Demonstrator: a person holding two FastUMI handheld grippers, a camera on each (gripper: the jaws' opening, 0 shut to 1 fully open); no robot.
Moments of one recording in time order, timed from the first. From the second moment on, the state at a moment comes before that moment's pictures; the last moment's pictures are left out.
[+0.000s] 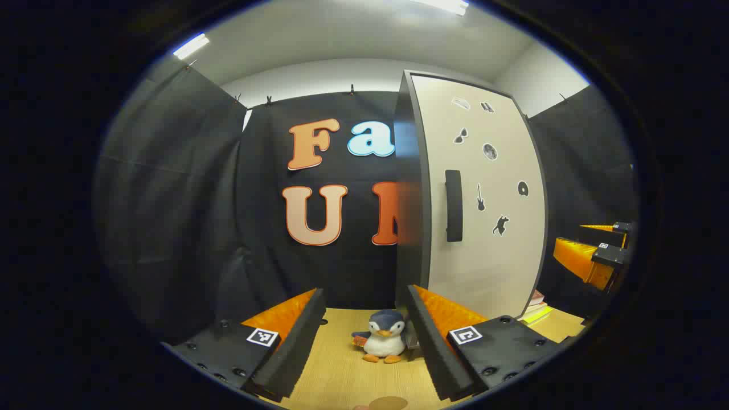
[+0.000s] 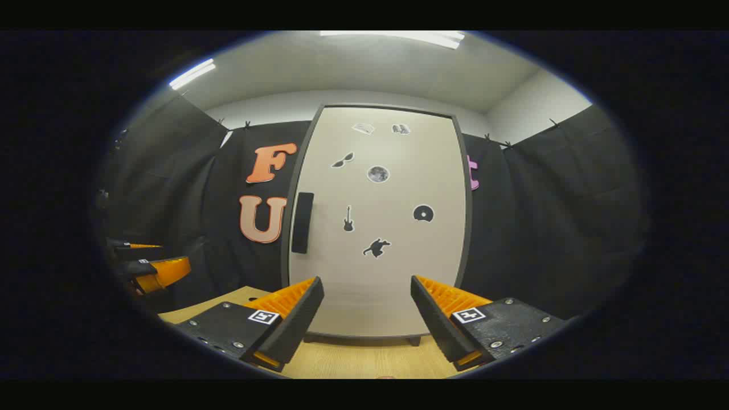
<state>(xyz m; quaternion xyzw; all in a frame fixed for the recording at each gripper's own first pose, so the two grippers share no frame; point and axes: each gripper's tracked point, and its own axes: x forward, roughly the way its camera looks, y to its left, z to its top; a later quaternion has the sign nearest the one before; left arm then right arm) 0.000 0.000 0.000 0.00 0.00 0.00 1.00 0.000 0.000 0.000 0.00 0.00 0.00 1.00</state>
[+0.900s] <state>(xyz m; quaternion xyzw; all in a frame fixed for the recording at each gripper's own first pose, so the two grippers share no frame) 0.007 0.038 0.007 0.00 -0.01 0.02 1.00 0.019 0.051 -0.002 0.00 0.01 0.03 1.00</state>
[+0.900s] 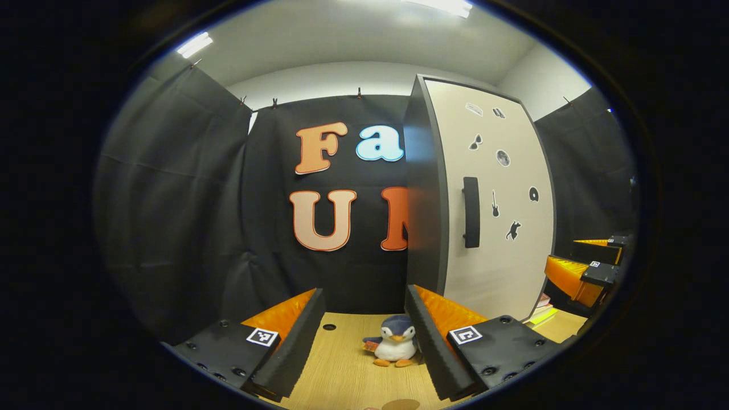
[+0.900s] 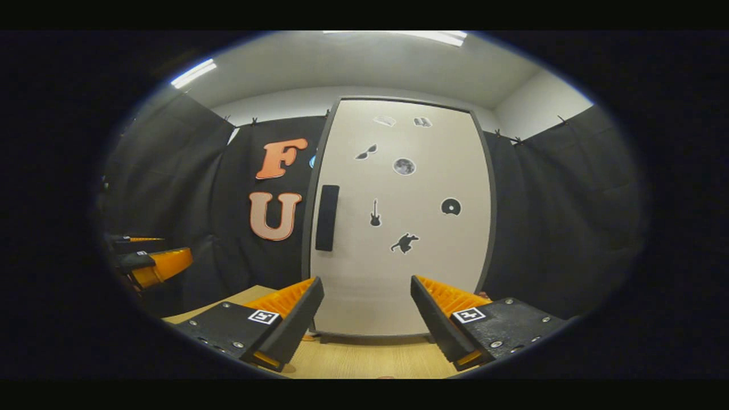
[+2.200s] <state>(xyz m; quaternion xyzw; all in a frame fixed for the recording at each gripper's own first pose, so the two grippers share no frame) 0.059 0.096 -0.033 0.00 0.02 0.00 1.00 0.195 0.114 0.030 0.07 -0.01 0.00 1.00</state>
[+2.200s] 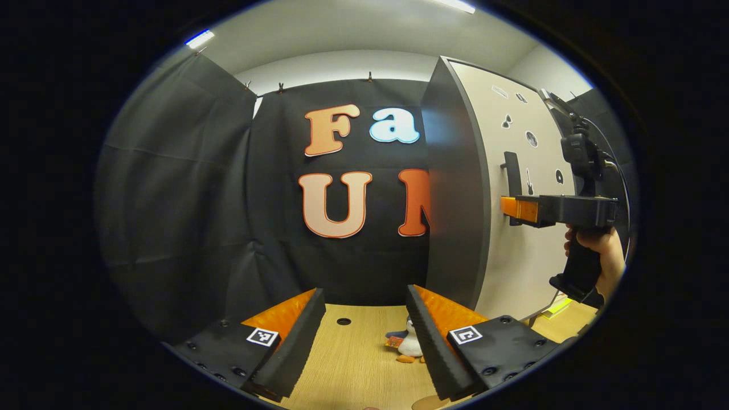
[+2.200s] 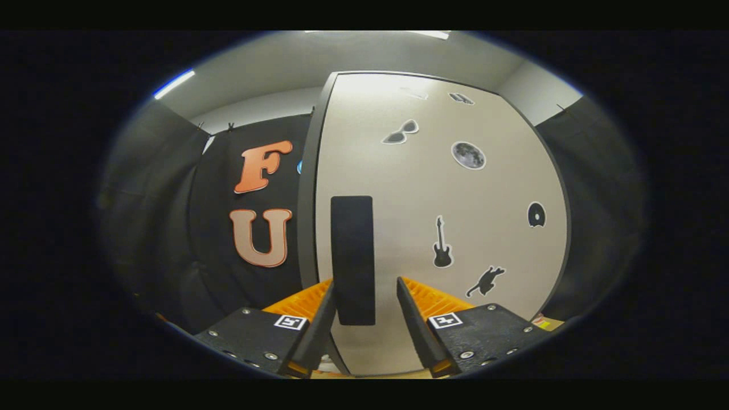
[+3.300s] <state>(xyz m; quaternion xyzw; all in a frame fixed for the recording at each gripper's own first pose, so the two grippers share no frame) -0.016 0.087 -0.021 -0.03 0.02 0.09 0.99 0.064 0.072 0.037 0.08 -0.02 0.05 1.00</state>
